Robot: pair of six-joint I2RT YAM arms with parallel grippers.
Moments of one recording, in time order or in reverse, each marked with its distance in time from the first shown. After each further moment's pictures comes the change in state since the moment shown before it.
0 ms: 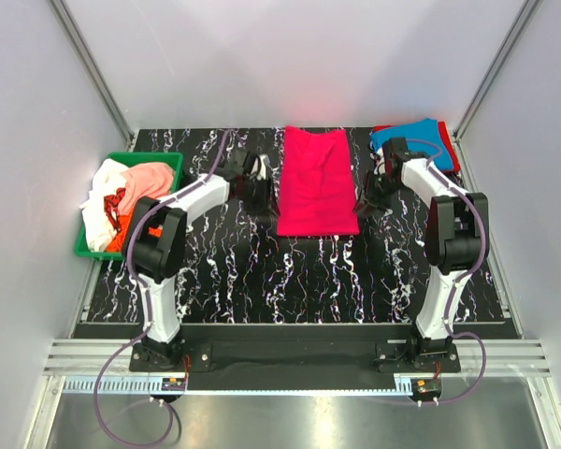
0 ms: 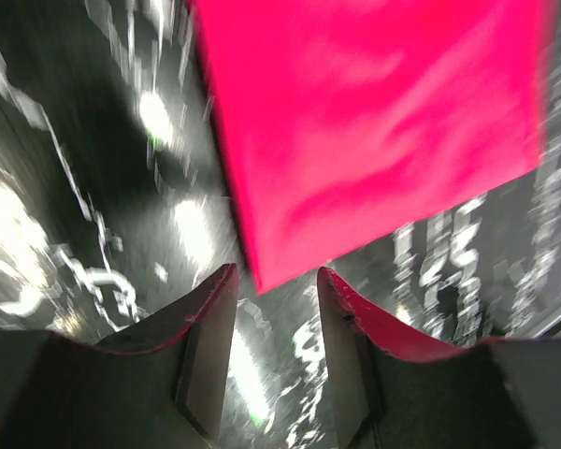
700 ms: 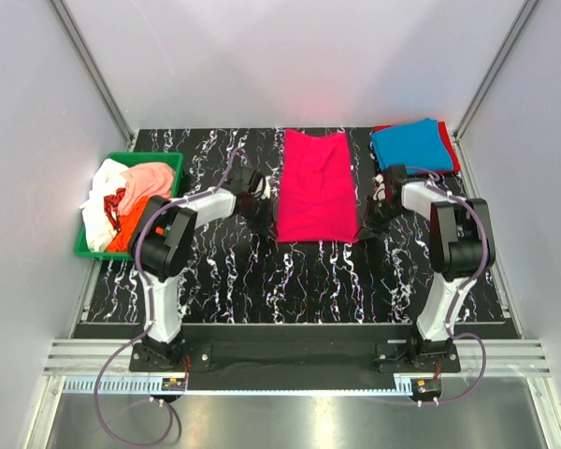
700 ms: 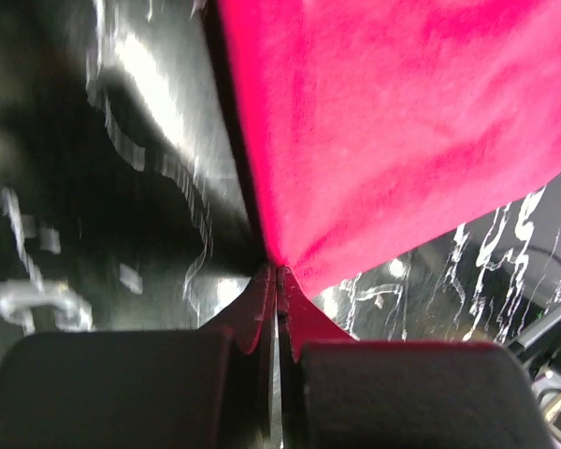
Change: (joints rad) left arm -0.052 0.075 -0.146 0.082 0.044 -0.006; right arm -0.003 -0.037 -0.304 0.151 -0.070 -0.023
